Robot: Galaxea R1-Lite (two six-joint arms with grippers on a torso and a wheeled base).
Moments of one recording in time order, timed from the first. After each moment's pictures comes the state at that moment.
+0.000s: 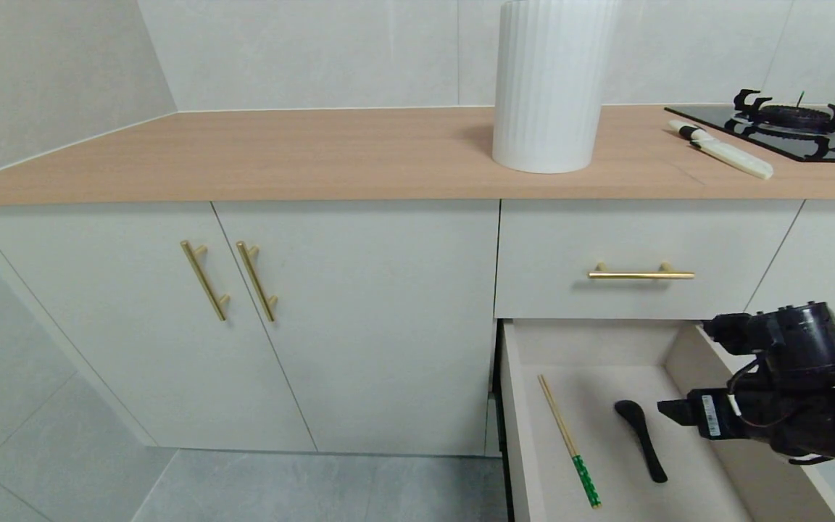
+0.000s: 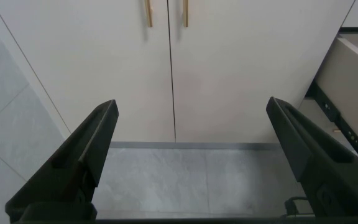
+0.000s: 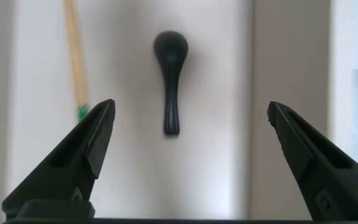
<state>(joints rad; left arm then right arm) 0.01 0.00 0.00 0.00 -0.01 0.01 0.23 1.65 -0.57 -0.30 -0.19 0.12</state>
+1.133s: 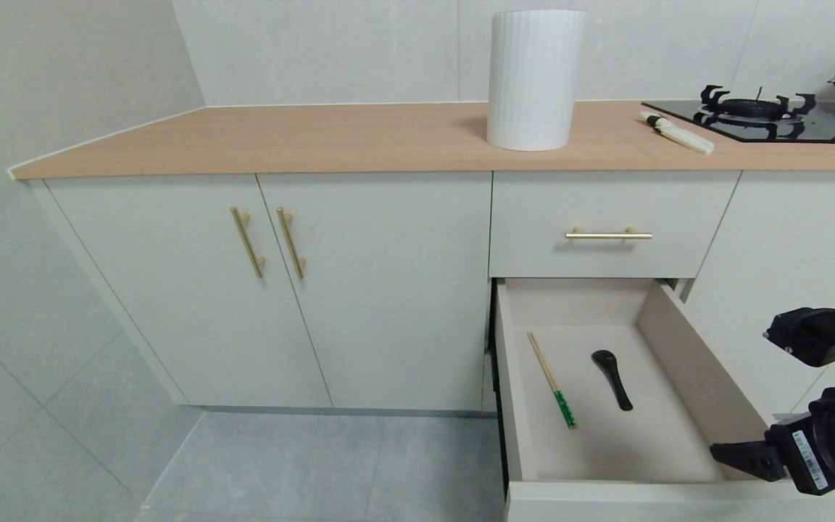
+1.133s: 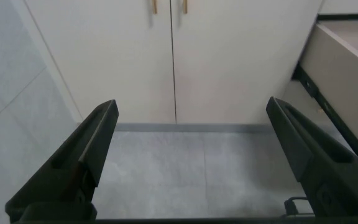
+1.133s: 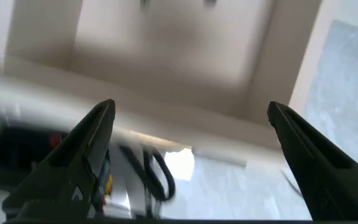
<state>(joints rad) 0.01 0.00 0.00 0.00 -0.01 0.01 0.34 1.30 -0.71 0.29 -0.12 0.03</state>
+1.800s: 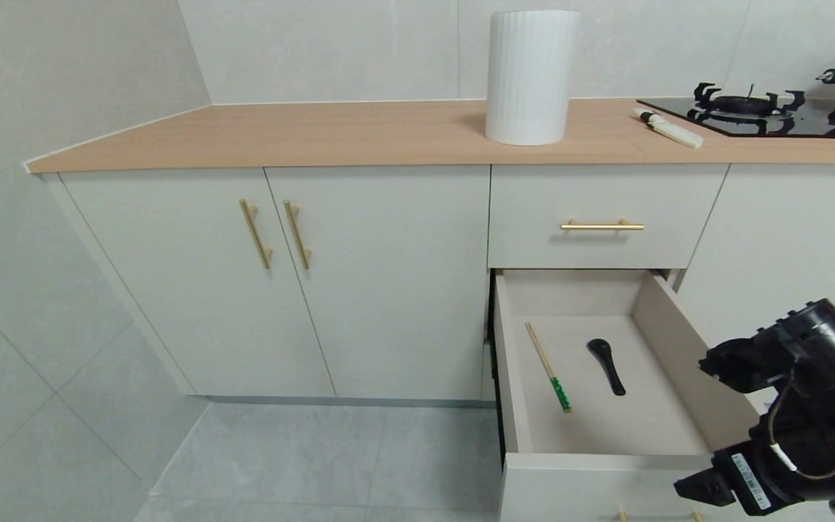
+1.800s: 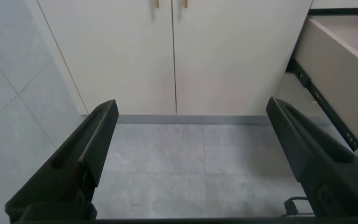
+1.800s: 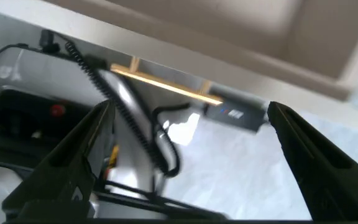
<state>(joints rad) 0.01 0.00 0.00 0.00 -0.01 0.00 0.44 1.50 -0.74 0.35 -0.11 0.16</state>
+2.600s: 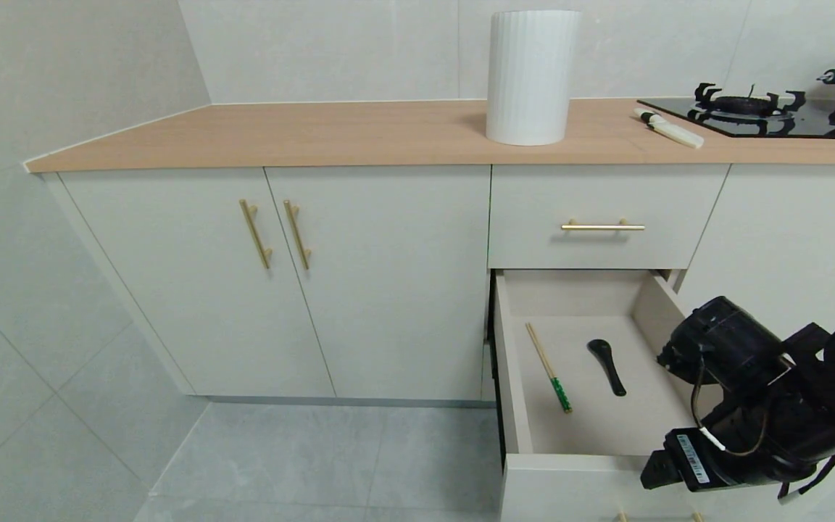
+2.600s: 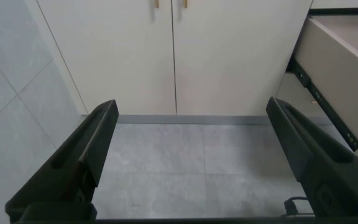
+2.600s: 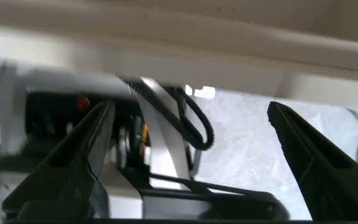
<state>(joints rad) 0.01 0.00 0.00 0.00 -0.01 0.00 0.47 1.69 -0.90 0.48 -0.12 0.38</state>
